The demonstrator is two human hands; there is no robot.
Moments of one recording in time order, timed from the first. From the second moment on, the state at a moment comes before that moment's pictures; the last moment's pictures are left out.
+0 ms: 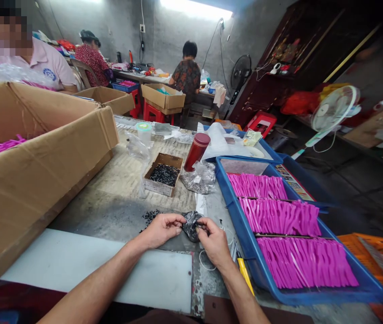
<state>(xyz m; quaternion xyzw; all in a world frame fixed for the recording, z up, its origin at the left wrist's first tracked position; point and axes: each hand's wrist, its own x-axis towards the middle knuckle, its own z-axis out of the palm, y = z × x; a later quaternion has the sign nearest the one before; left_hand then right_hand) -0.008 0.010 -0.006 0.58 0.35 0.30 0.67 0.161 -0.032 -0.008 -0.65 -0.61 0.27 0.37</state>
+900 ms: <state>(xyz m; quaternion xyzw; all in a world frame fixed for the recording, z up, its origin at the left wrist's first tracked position) -0.002 0.001 -0.004 0.55 0.31 0.36 0.69 0.128 -0.046 -0.002 -0.55 -0.37 0.49 0.56</state>
